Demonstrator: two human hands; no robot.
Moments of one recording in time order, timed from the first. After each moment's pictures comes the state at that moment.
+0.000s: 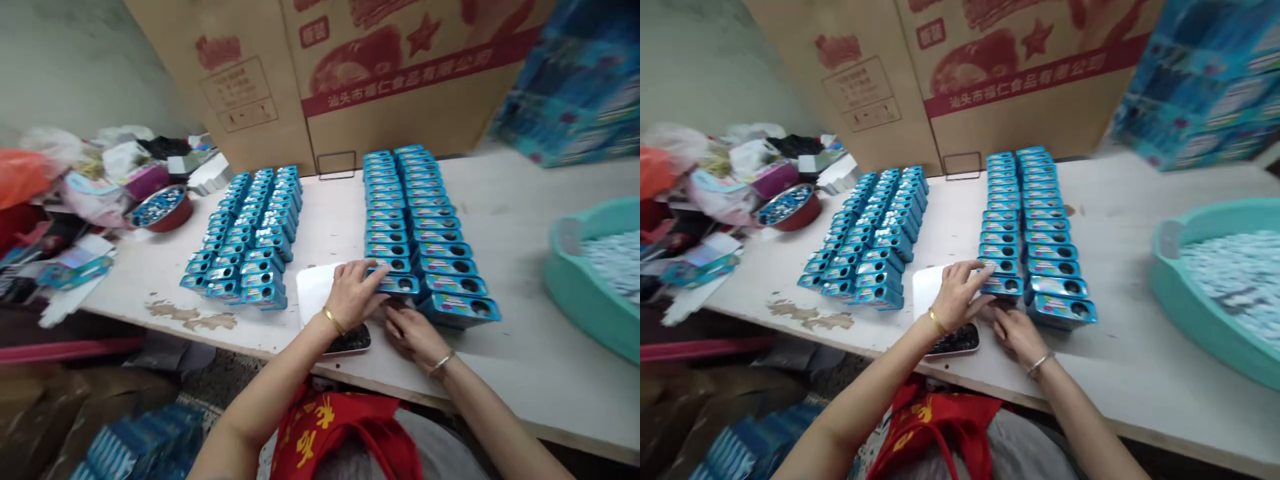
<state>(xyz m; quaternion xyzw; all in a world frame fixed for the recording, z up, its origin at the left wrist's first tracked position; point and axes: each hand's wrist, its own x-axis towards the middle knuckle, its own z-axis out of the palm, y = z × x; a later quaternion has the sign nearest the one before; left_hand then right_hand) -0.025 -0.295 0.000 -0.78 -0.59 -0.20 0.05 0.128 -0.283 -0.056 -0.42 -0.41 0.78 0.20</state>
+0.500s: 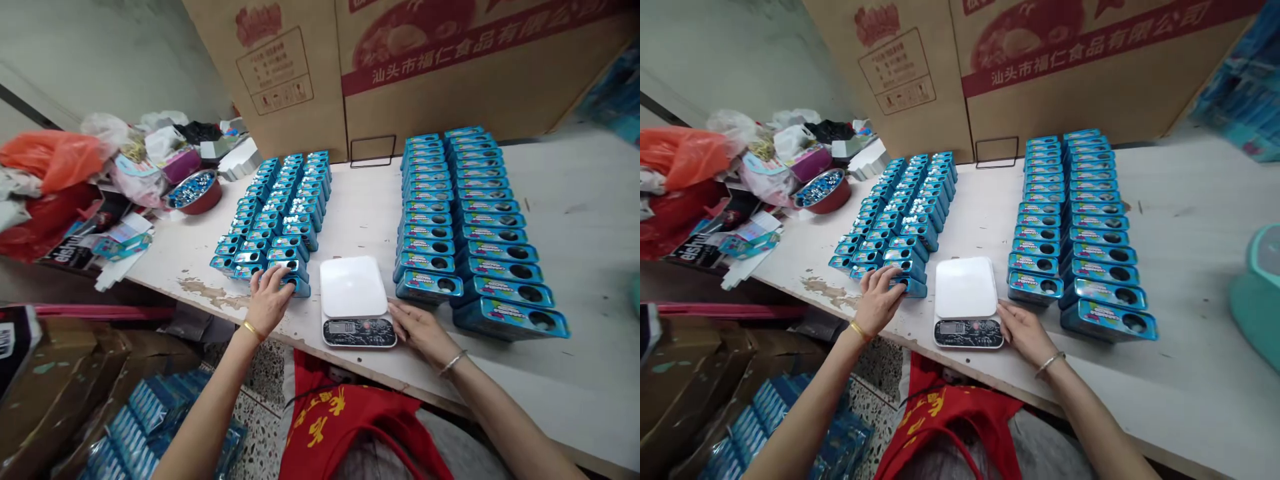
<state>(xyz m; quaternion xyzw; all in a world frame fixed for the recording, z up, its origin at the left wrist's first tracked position) -0.165 -0.427 0.018 -0.68 -0.72 -0.01 0.17 0.098 -0.295 -0.064 -0.41 -0.47 0.76 0.18</state>
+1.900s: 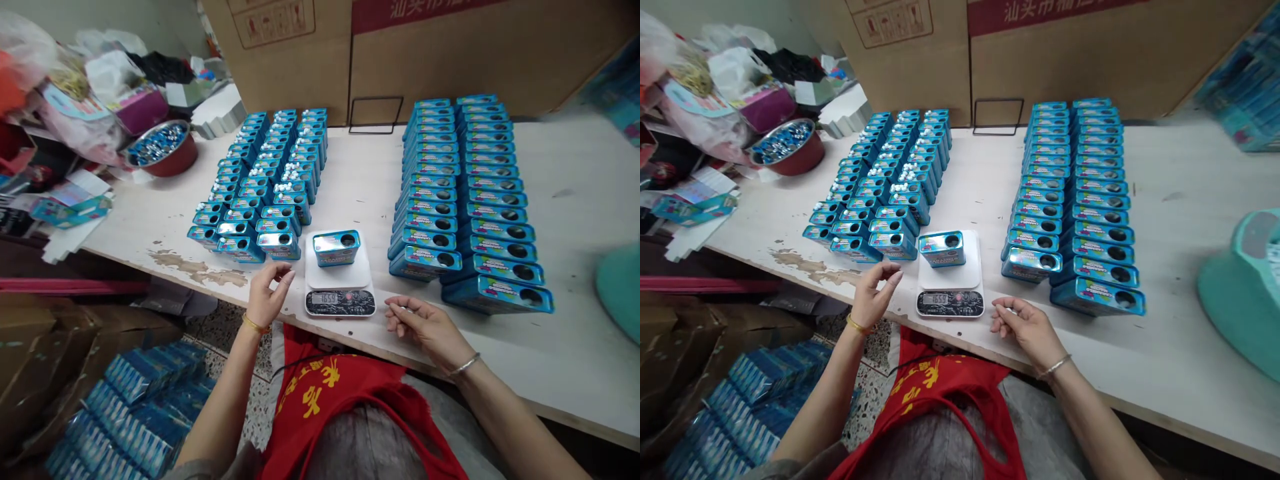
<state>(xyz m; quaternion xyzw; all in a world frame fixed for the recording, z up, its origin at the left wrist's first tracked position) -0.139 -0.432 -0.018 -0.53 -0.75 -0.40 -0.07 0.123 -0.318 -0.045 -0.47 -0.41 0.76 0.18</state>
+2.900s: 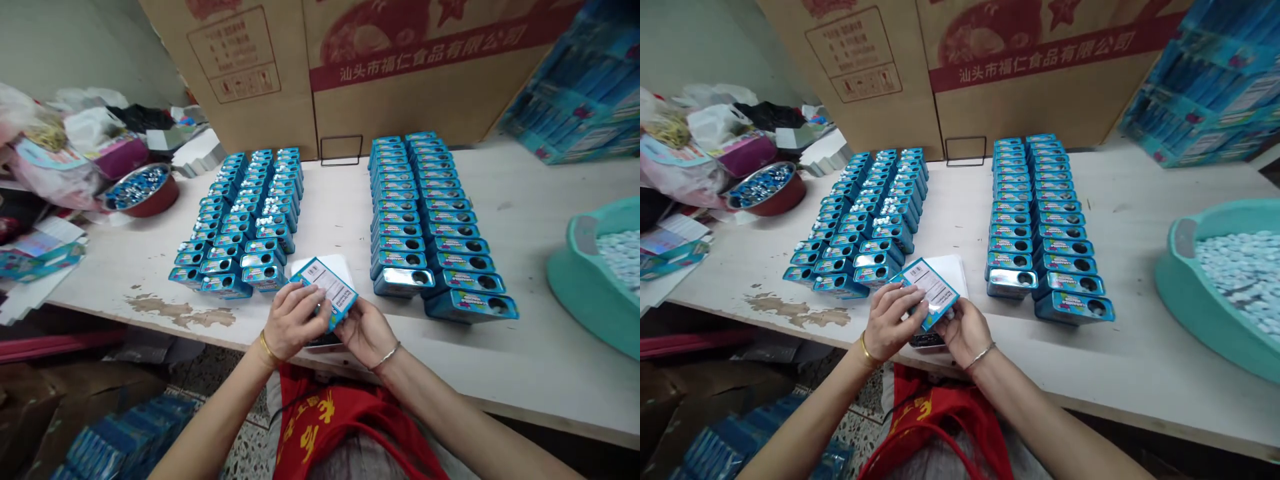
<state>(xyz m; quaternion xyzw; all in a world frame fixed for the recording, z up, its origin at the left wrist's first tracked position) -0.116 -0.386 0.013 -0.80 -0.52 -0.22 0.23 0.024 -0.321 -0.009 -0.37 -0.05 0.89 0.27</state>
